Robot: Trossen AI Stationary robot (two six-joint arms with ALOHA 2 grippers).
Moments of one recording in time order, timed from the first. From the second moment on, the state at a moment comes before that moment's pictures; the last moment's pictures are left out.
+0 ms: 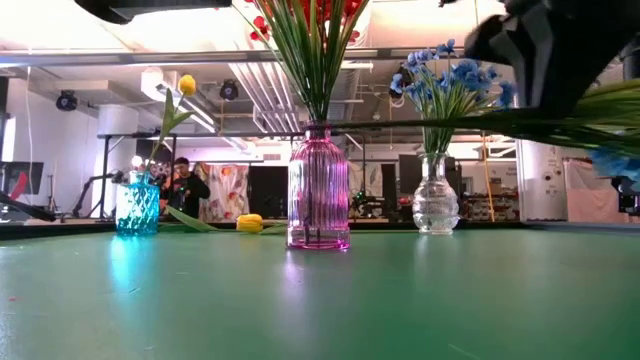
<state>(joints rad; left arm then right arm) -0.82 1.70 0.88 0.39 -1.01 -0.12 0.55 1.85 1.47 -1.09 0.23 0.55</state>
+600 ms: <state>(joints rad) -0.74 1.84 0.89 0.44 -0.83 -0.27 0.58 2.08 1.77 -1.10 0.32 0.50</state>
